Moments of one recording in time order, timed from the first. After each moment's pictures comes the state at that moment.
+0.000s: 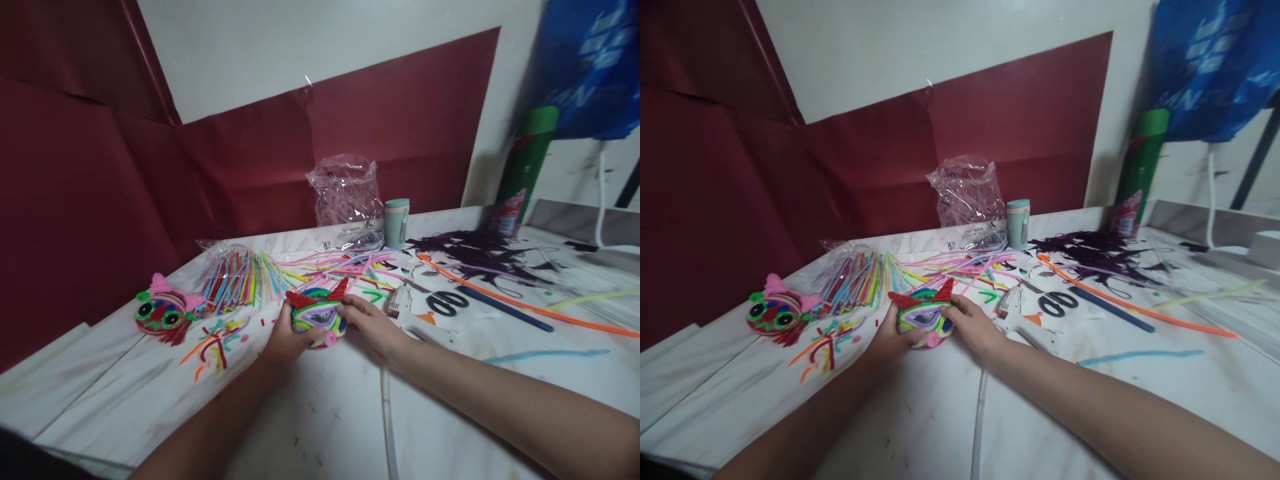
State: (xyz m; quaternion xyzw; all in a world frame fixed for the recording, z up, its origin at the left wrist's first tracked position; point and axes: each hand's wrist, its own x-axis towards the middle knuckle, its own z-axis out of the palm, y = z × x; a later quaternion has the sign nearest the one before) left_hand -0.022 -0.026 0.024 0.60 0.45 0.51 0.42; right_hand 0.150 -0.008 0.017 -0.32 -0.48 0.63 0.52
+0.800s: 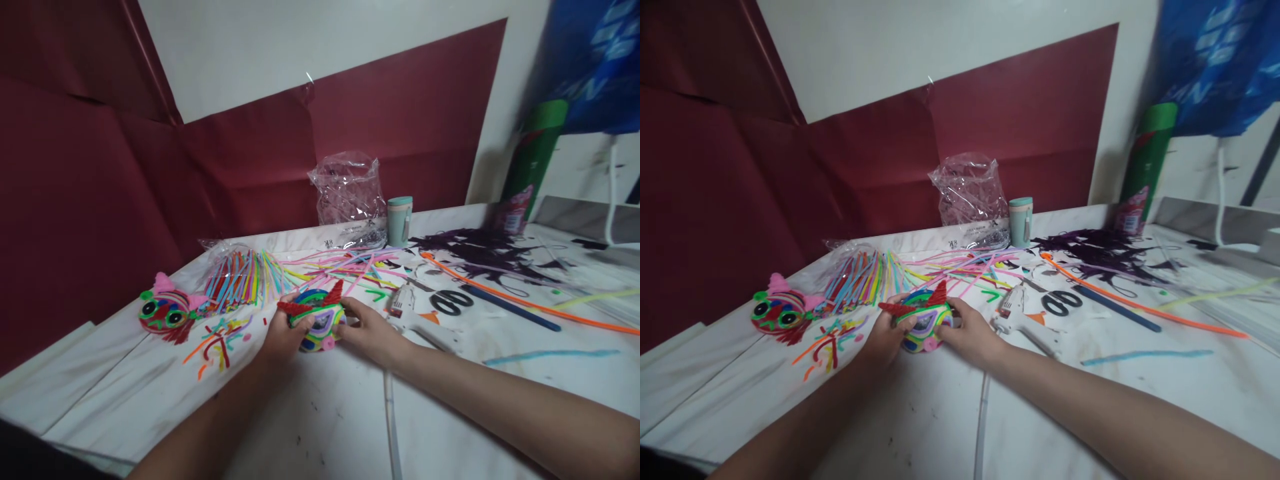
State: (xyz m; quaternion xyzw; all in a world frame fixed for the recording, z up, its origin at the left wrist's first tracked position) left_hand -0.031 -0.020 0.021 0.57 0.48 0.55 0.37; right_hand 0.150 -0.014 0.012 -0.33 -0.62 0.53 0.48
